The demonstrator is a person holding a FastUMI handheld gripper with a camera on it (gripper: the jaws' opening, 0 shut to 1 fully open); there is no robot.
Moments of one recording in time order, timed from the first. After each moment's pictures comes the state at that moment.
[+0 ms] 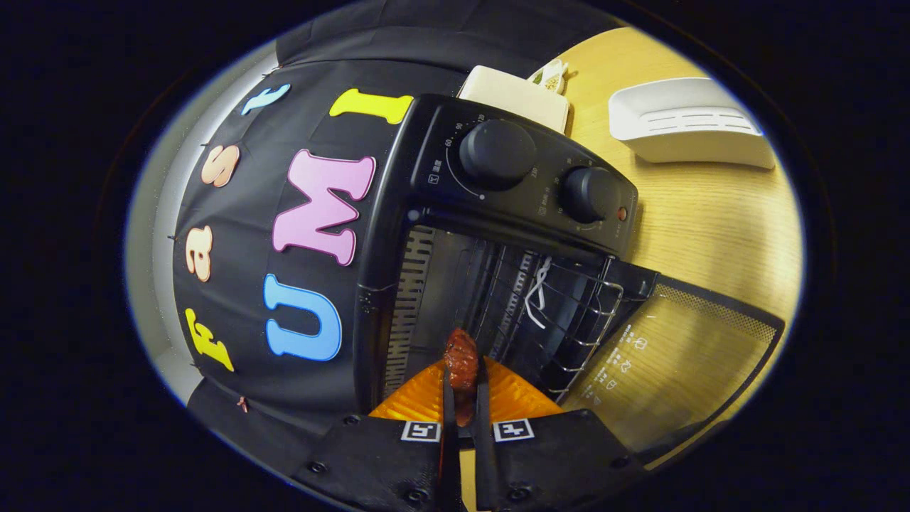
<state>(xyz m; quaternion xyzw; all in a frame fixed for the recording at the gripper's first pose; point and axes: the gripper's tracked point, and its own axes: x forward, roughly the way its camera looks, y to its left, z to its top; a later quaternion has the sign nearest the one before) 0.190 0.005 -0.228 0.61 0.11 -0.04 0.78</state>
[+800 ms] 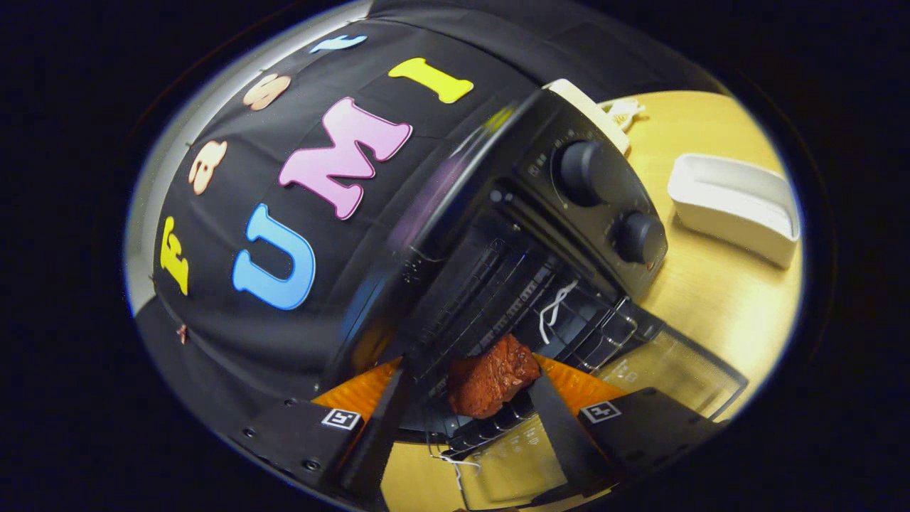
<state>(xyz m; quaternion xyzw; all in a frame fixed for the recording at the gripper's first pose) 0.190 0.011 -0.225 0.44 0.15 -0.04 0.88</state>
